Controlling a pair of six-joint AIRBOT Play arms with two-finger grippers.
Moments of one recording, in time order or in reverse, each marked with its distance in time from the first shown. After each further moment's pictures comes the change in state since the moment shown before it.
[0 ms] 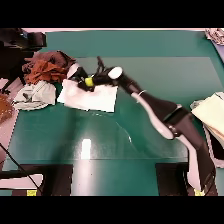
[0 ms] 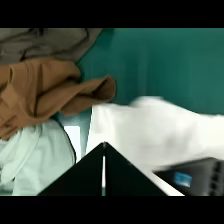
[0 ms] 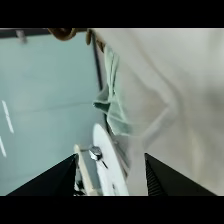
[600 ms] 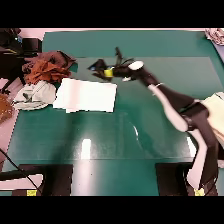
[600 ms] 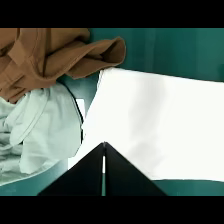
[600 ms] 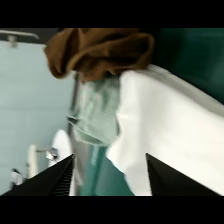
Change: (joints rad) left arm 0.008 0.027 0.007 0.010 -0.137 -0.005; right arm -0.277 0.175 -0.188 -0.129 0.264 -0.225
